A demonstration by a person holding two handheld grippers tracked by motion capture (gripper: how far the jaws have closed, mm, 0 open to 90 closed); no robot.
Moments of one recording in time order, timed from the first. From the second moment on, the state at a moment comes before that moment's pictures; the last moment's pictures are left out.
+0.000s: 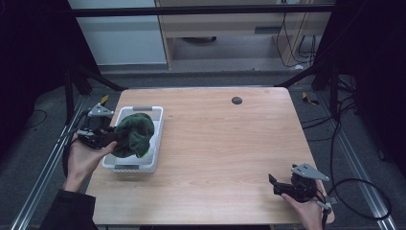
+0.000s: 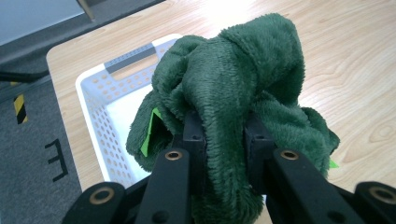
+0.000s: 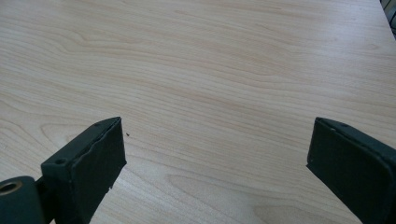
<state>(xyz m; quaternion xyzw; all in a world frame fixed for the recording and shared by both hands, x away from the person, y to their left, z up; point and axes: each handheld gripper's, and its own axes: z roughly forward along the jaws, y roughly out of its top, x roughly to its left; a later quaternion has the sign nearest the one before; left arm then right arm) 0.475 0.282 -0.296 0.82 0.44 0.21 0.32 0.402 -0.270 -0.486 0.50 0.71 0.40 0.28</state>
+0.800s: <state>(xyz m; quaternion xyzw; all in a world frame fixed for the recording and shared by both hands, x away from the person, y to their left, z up) 0.459 0.241 -0.276 0.85 0.37 0.19 0.32 0.402 -0.270 -0.486 0.50 0.71 0.40 0.28</state>
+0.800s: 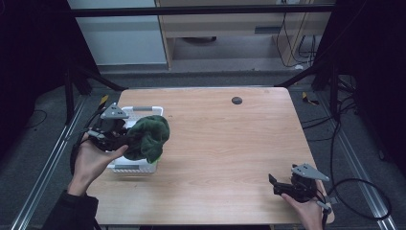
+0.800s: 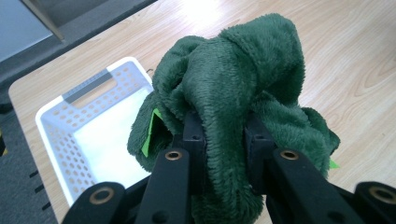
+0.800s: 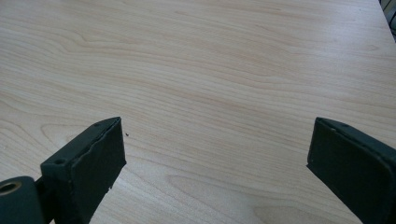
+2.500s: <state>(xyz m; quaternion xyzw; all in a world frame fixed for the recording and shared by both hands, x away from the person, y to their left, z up) 0.467 0.127 -0.309 0.91 0.26 0.13 0.28 0.402 -0.272 -0.485 0.51 0.71 0.40 0.28</state>
